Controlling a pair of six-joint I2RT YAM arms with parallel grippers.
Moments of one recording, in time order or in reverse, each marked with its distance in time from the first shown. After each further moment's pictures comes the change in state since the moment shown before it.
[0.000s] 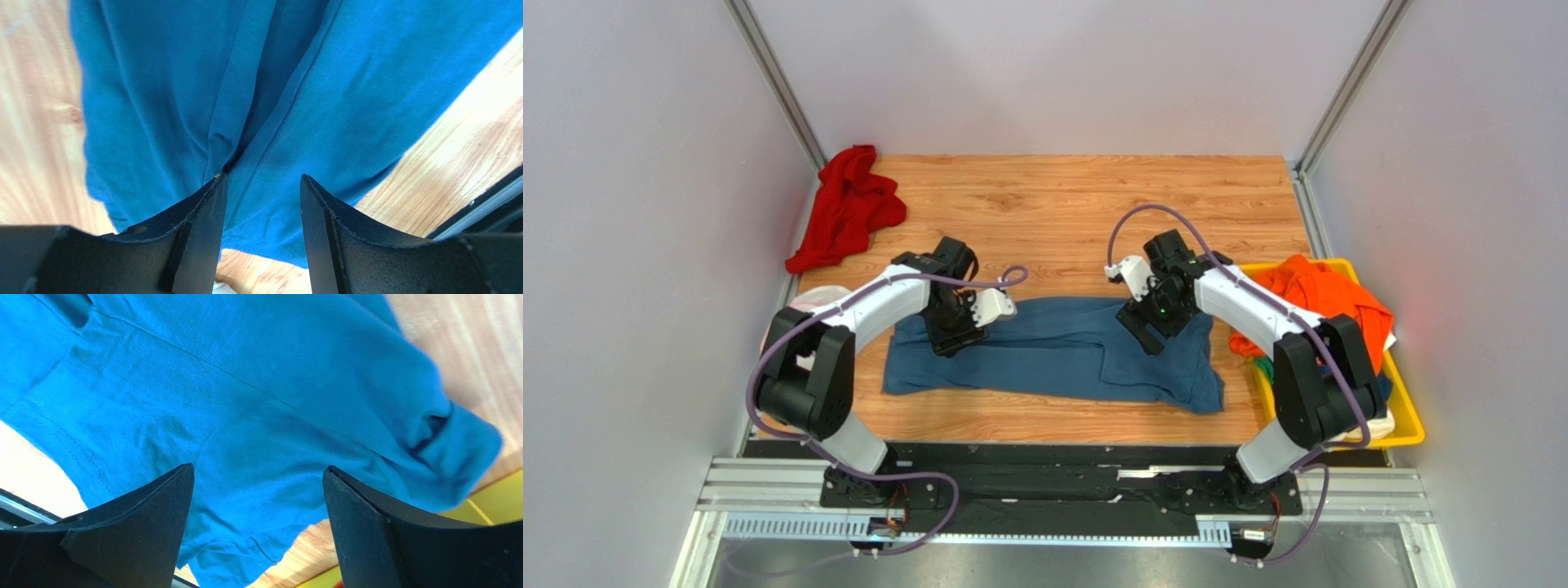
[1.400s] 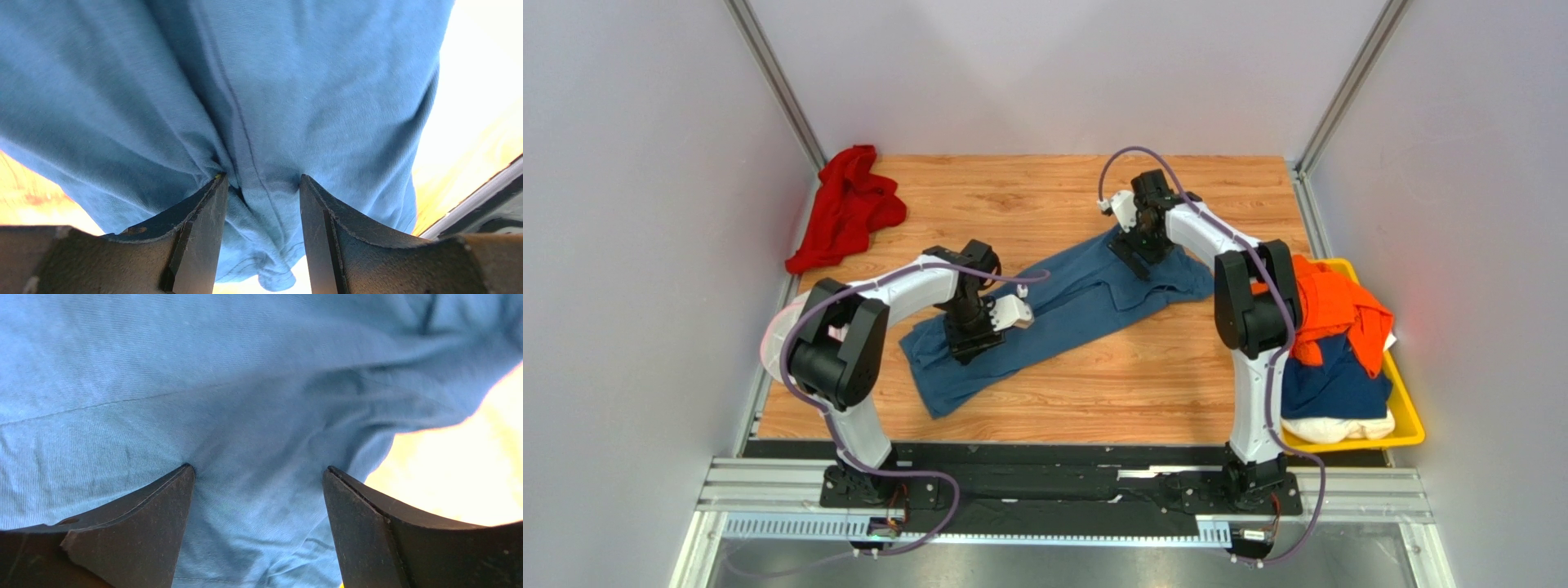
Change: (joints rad) left arm -0.069 0.186 0.092 -0.047 0.036 -0.022; right arm -0.118 0.563 0.591 0.089 0.148 -0.079
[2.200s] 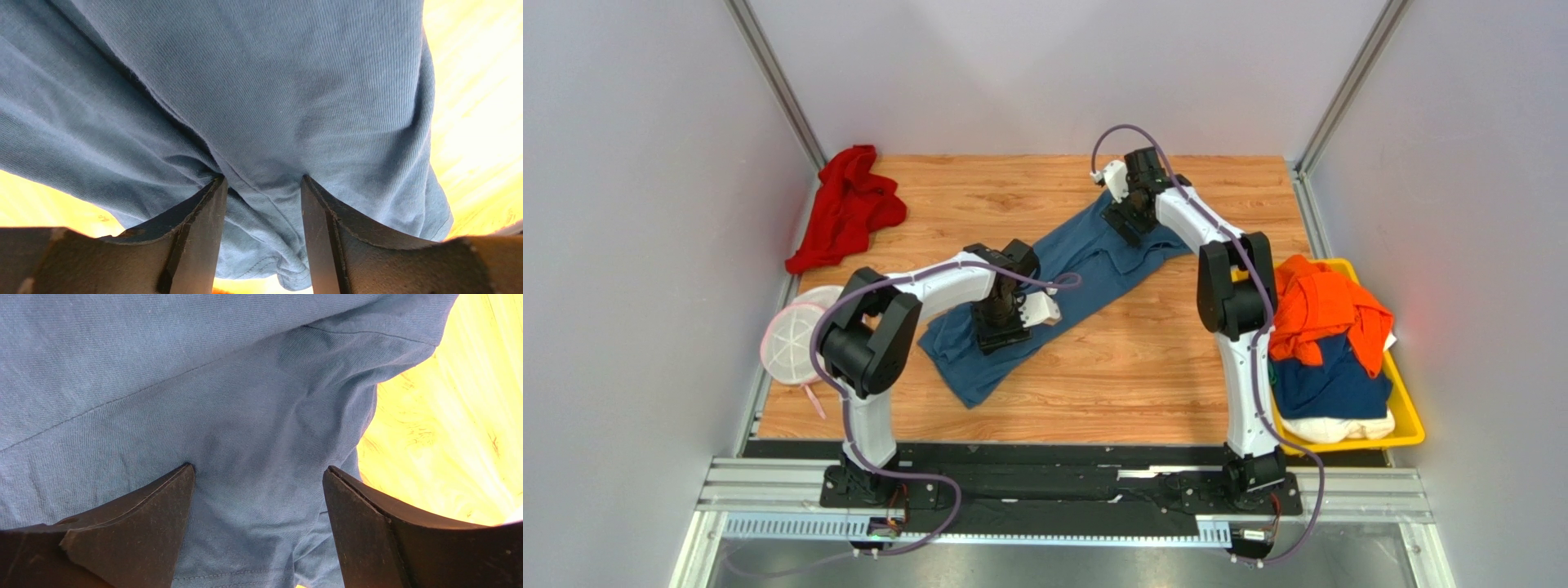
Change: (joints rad) left arm -0.147 0.134 0.153 0.013 -0.138 -0.124; right arm -0.011 0.215 0.328 0.066 0.062 -0.044
